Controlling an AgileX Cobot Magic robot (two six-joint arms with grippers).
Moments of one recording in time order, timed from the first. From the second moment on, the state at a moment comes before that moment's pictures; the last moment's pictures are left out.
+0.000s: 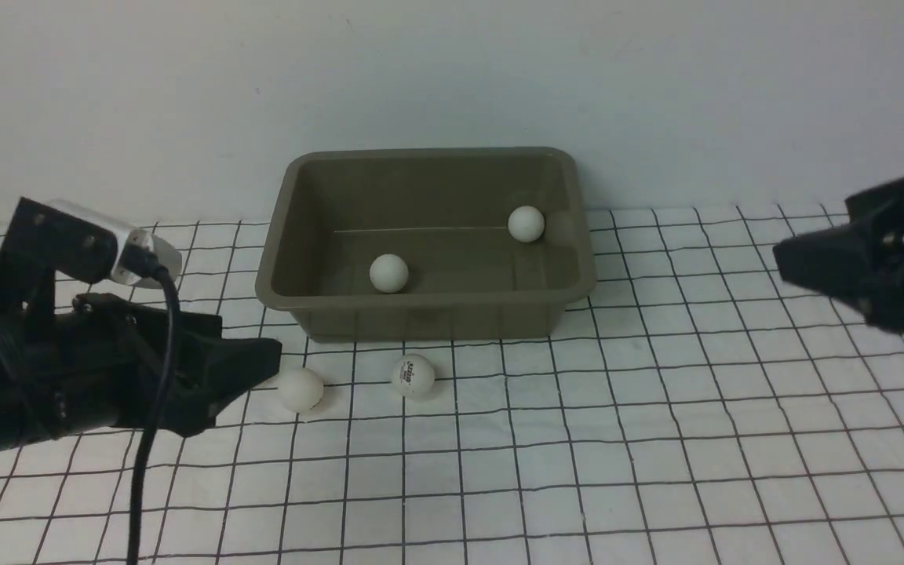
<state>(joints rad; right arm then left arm) 0.19 1.05 -0.93 0.47 0.78 -0.62 -0.02 1.36 -0.61 -1.49 0.65 1.49</state>
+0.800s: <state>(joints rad) 0.19 1.05 -0.93 0.48 0.76 -0.65 -0.47 1.78 -0.91 -1.73 0.06 1.57</state>
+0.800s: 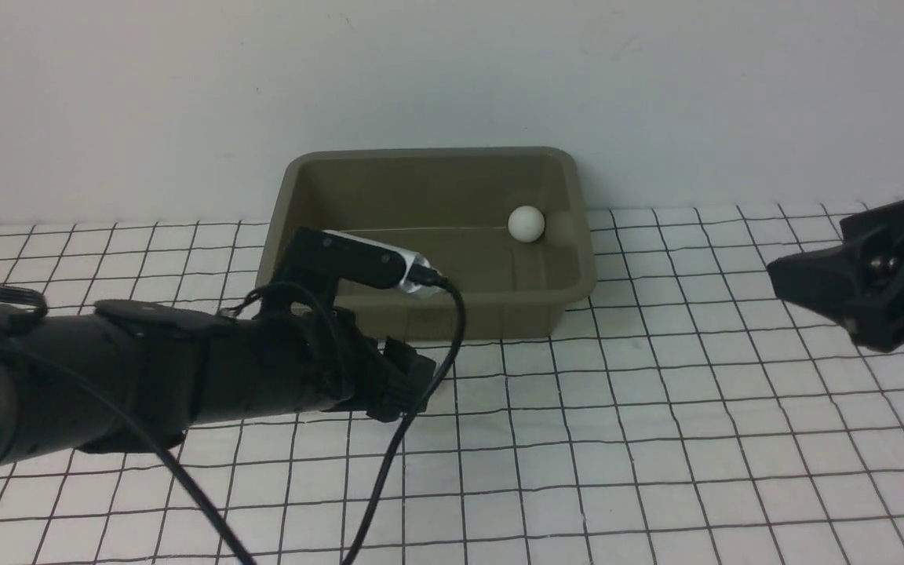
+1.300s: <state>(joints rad) 0.19 1.05 -0.93 0.48 0.76 -0.67 -0.47 1.91 -0.99 -1.73 0.08 1.57</state>
